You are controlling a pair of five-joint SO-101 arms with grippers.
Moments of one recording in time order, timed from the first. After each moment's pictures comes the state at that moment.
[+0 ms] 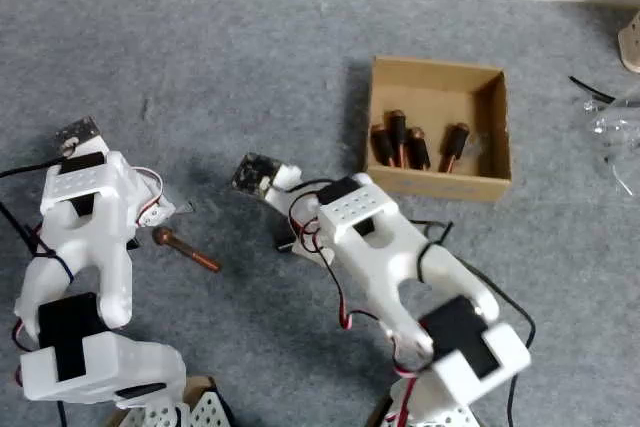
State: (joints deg) left arm -23.1 -2.8 35.1 62.5 25.1; right arm -36.9 -0.5 31.3 48.7 38.5
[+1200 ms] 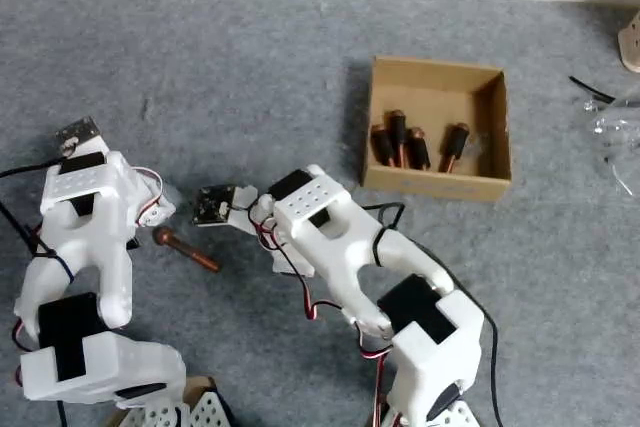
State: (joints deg) left arm -23.1 -2.8 35.1 62.5 25.1; right arm -44.1 19.2 16.0 63.2 47.5
